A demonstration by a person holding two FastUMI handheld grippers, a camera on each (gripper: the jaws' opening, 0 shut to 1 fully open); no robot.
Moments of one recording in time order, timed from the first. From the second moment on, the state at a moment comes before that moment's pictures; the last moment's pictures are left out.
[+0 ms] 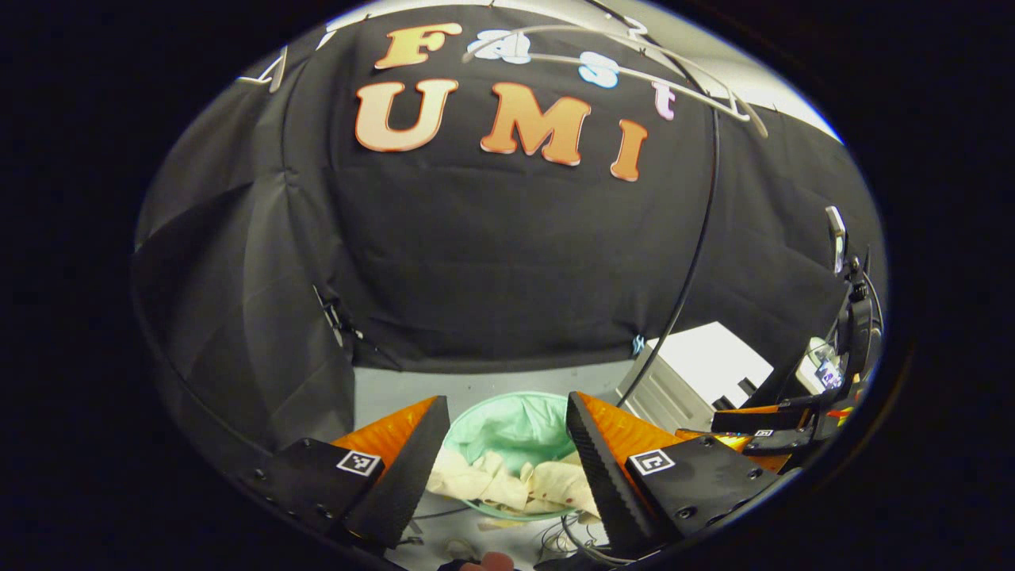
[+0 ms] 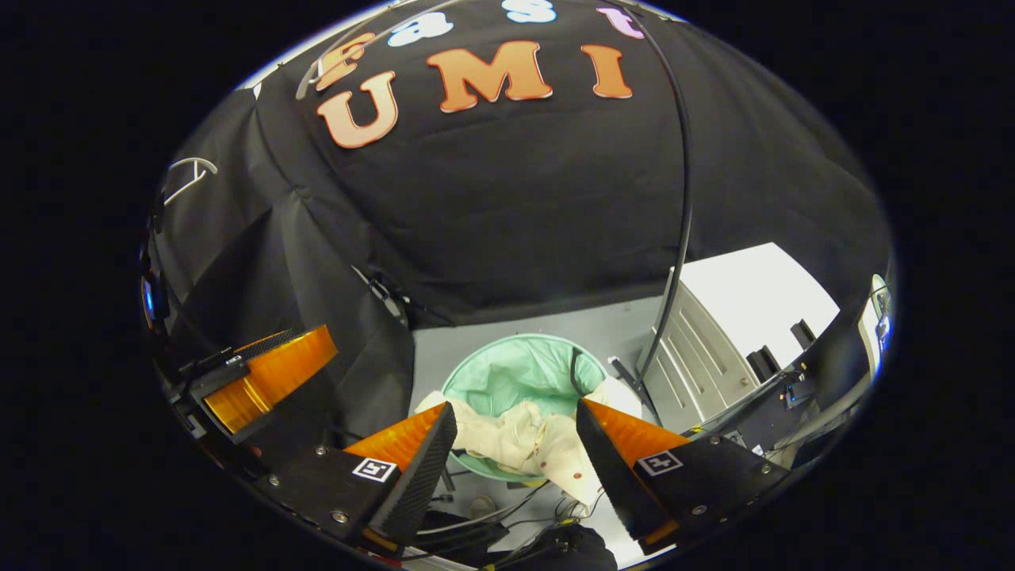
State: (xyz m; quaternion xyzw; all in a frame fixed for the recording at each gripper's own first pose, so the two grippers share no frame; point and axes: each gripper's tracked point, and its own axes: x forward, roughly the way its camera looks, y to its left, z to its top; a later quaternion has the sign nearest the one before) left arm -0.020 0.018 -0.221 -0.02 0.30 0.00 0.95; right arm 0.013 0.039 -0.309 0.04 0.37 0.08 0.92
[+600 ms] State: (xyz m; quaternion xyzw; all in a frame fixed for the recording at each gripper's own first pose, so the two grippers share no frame) left arm 0.000 0.039 -0.072 -0.01 0.12 0.03 0.99; right arm 0.046 0.025 -0.131 0.00 0.18 0.07 0.98
